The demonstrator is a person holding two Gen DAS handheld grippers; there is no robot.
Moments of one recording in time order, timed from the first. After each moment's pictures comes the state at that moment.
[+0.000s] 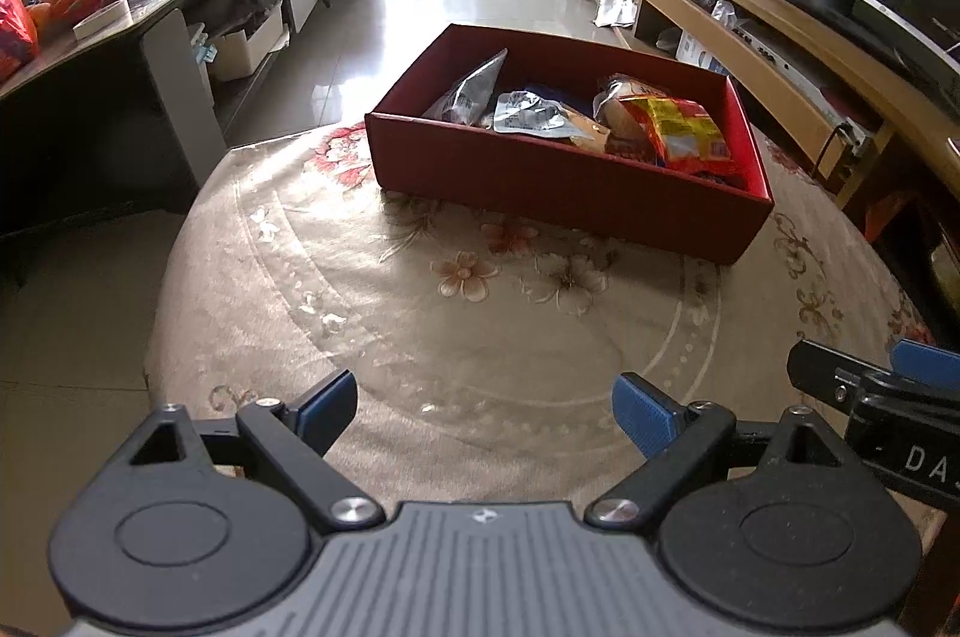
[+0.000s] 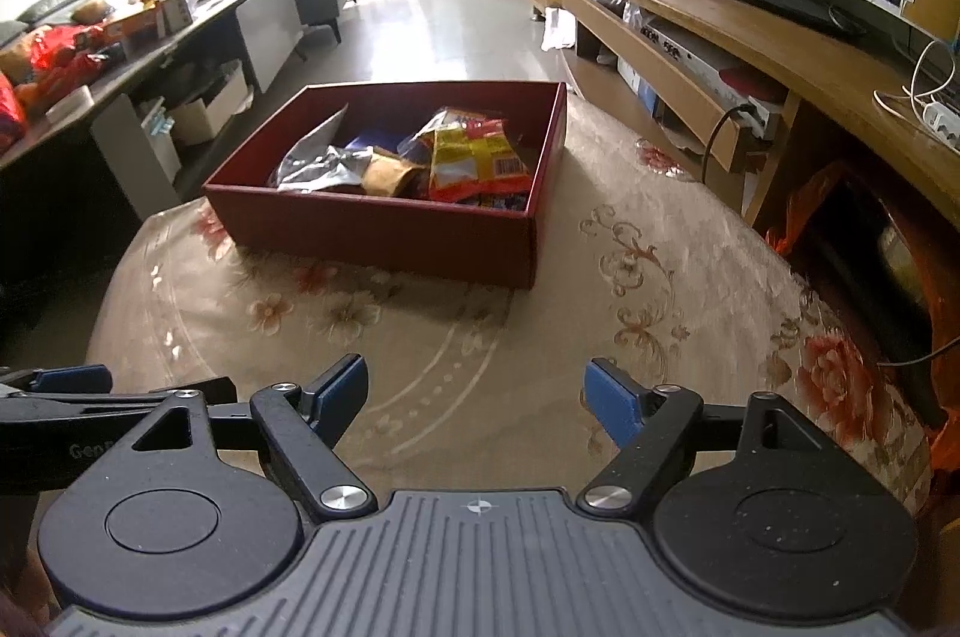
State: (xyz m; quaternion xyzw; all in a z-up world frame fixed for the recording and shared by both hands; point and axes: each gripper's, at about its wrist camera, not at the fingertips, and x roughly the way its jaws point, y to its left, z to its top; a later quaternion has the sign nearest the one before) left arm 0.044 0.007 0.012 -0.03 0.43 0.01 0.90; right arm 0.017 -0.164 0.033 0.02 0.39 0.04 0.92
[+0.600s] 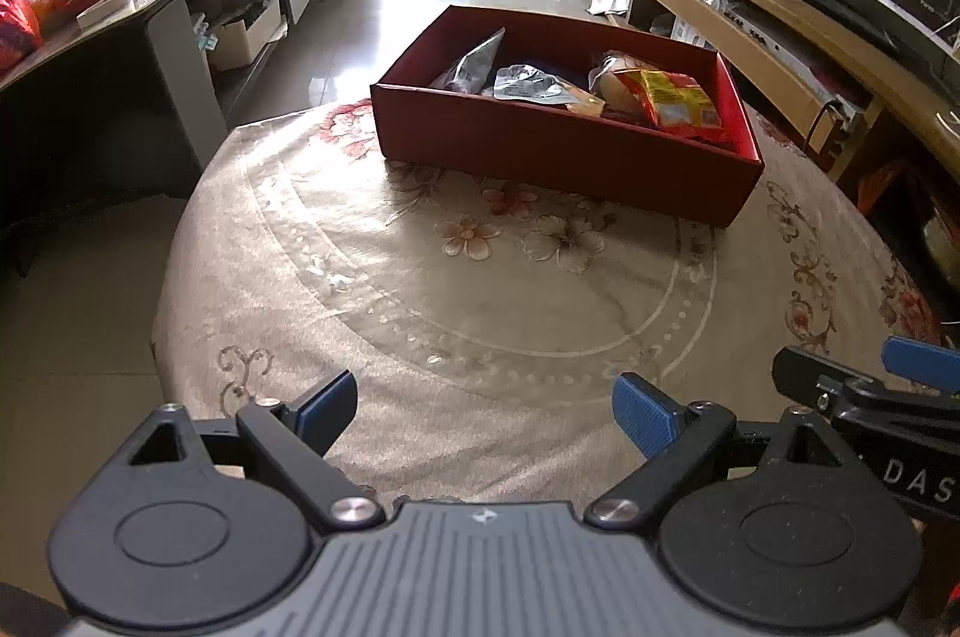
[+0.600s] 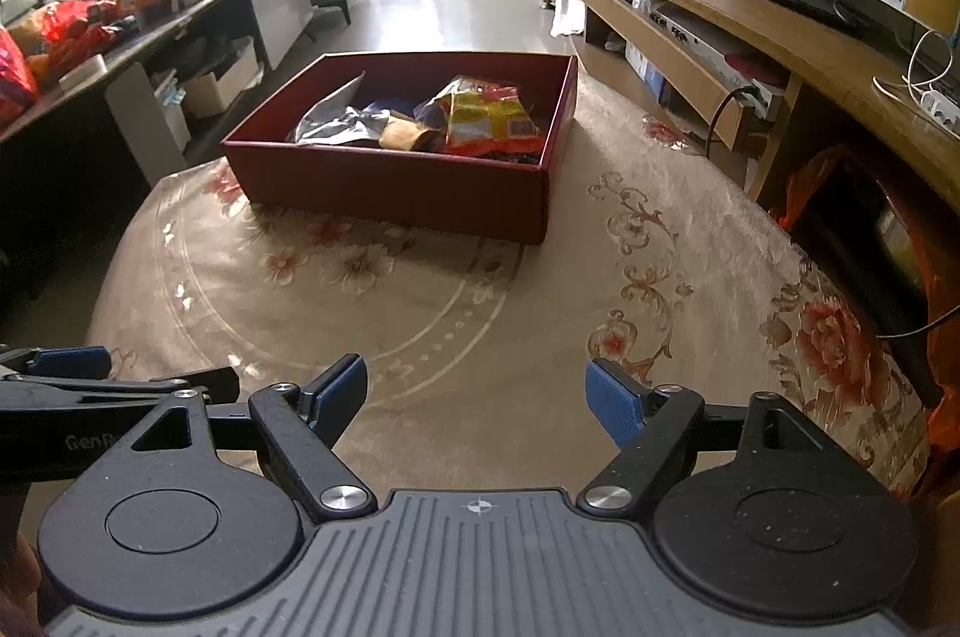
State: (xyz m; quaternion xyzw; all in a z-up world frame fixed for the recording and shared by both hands) left arm 0.021 0.010 0.006 -0.02 0.44 0.00 0.90; right arm -0.004 -0.156 0.025 0.01 0.40 0.05 0.92
